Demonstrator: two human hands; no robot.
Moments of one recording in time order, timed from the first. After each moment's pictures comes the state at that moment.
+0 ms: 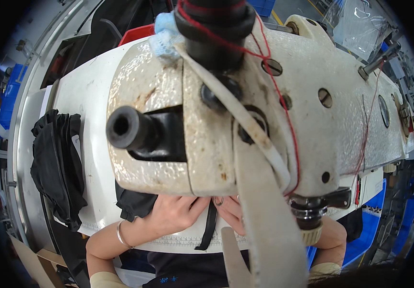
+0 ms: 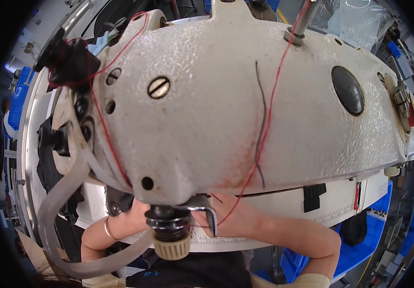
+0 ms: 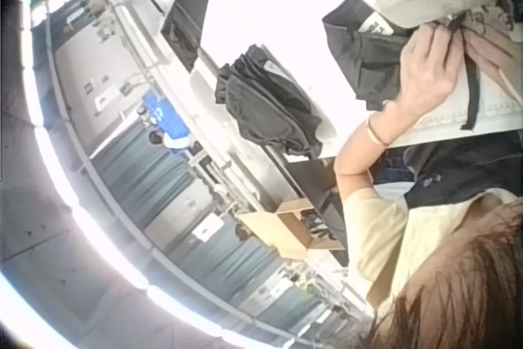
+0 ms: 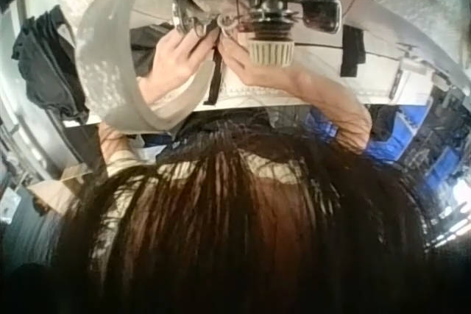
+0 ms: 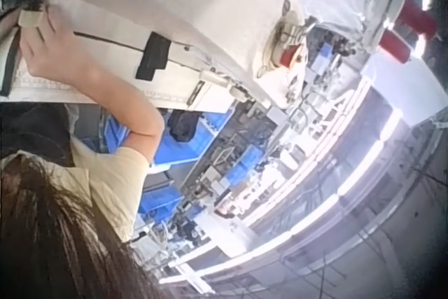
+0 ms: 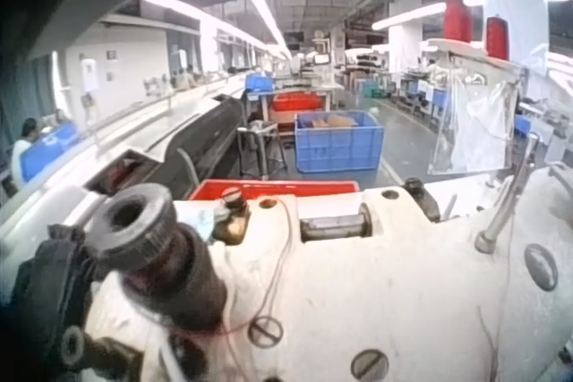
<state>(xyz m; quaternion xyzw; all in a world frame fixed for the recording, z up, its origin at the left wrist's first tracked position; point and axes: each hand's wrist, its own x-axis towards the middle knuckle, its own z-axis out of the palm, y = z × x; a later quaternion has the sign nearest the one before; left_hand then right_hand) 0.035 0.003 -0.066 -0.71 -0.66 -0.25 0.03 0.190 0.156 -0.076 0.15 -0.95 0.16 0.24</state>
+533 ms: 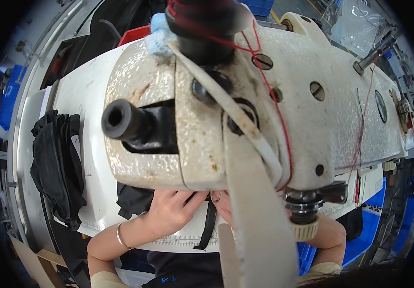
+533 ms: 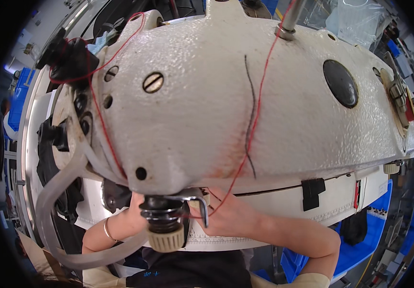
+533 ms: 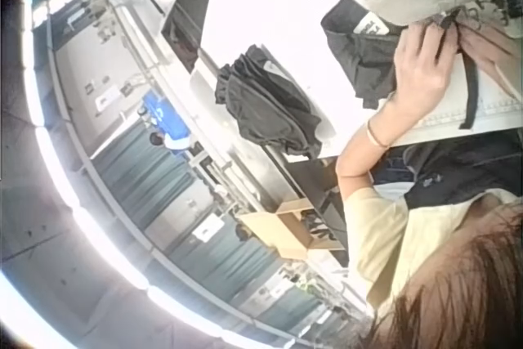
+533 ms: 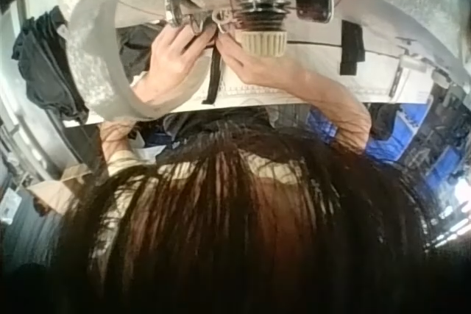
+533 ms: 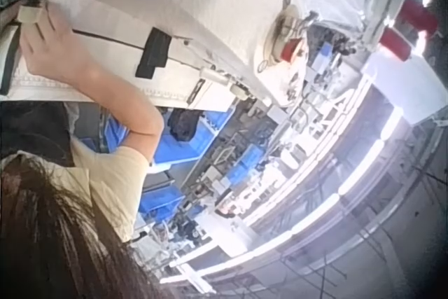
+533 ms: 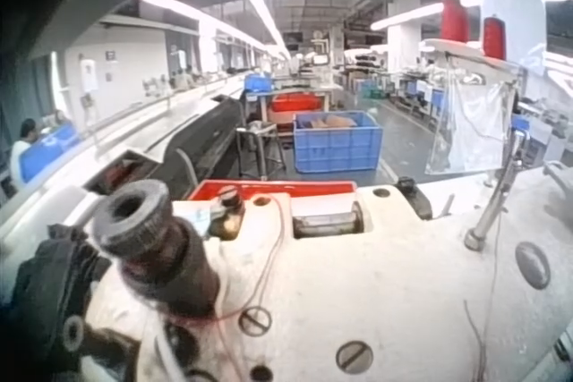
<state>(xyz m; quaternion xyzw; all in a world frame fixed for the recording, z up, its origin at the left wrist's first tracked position) 0.036 0.002 -0.067 -0.67 -0.69 -0.28 -0.02 0.190 0.159 -0.064 0.14 -0.96 0.14 0.20</state>
